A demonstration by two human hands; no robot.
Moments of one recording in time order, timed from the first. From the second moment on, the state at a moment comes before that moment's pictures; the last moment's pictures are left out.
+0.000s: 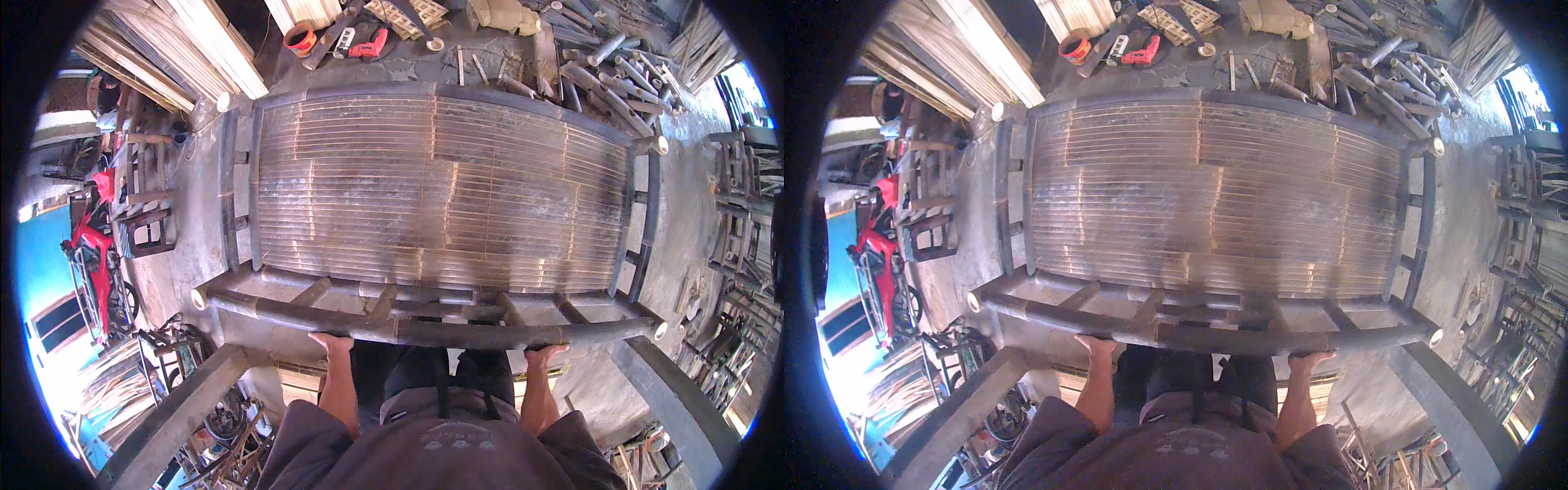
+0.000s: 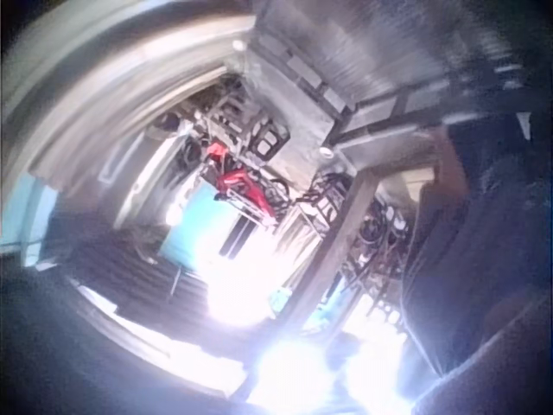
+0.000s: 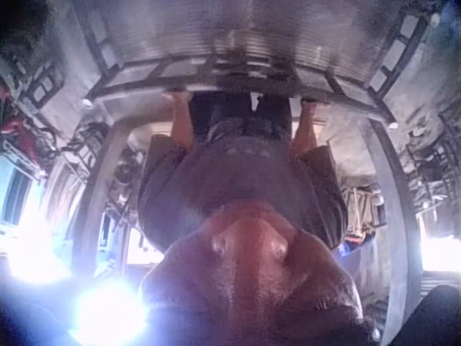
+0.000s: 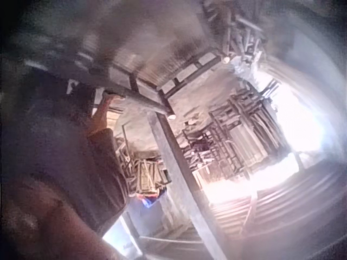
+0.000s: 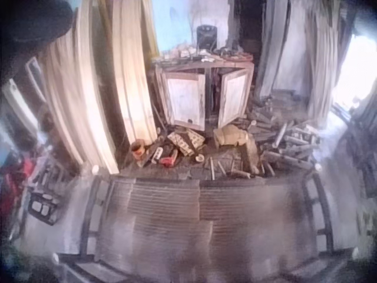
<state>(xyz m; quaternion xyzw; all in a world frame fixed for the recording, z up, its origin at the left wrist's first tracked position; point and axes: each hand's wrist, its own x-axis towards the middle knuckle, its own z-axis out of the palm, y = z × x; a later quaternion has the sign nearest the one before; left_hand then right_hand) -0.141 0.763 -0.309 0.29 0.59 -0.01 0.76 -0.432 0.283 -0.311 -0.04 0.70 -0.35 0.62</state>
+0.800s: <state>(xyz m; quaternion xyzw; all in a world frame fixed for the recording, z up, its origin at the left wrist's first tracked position) 0.009 0.637 -0.125 0.21 0.28 -0.09 0.93 -0.312 0.152 -0.164 -0.34 0.56 -0.26 0.71</state>
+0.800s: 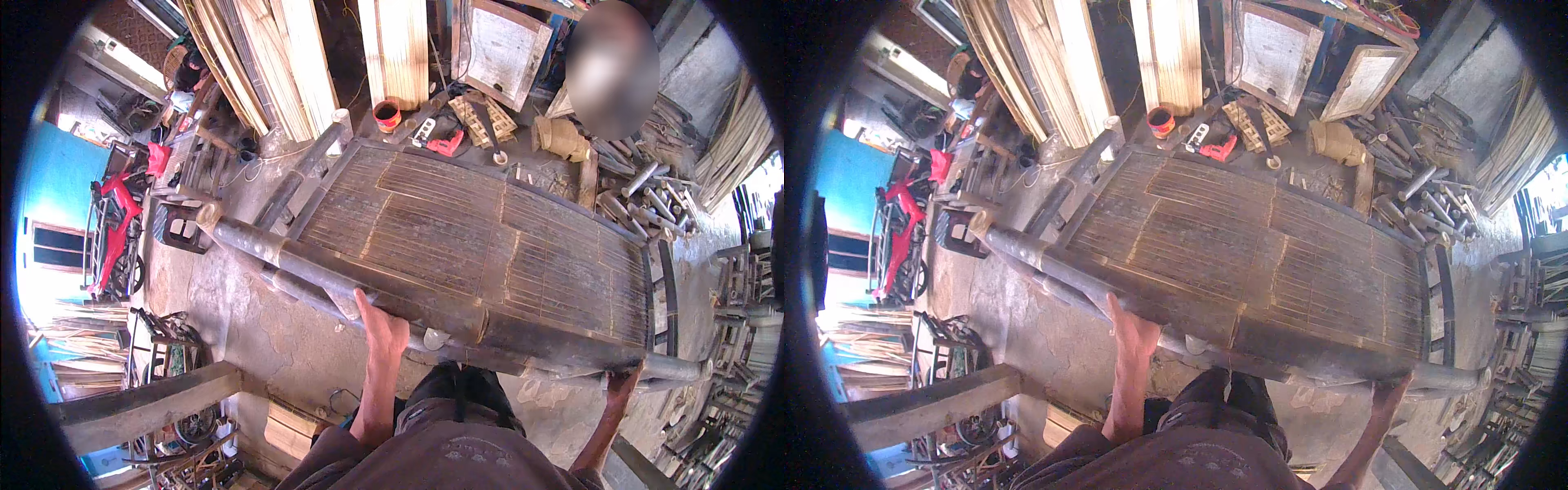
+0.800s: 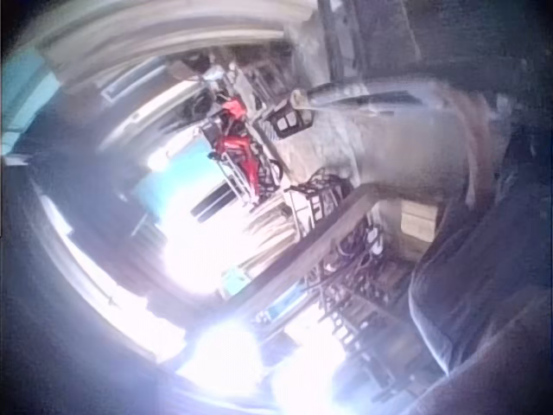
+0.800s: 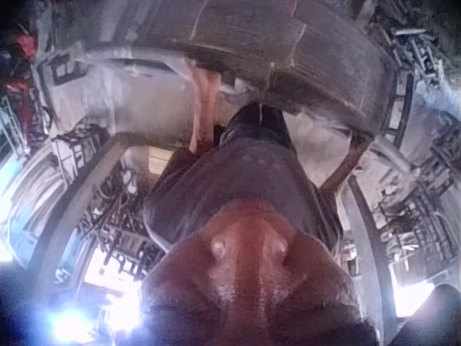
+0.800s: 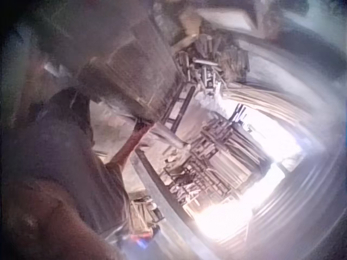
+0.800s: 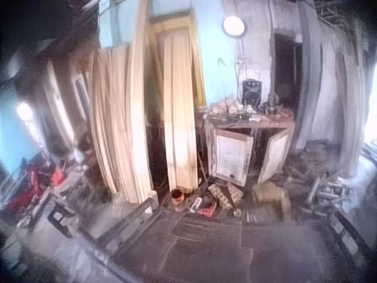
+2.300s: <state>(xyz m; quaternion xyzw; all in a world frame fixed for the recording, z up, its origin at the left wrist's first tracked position) 0.012 0.700 -0.129 0.10 0.01 -0.07 0.99 -0.282 0.159 -0.118 -0.18 0.34 -0.50 0.78</state>
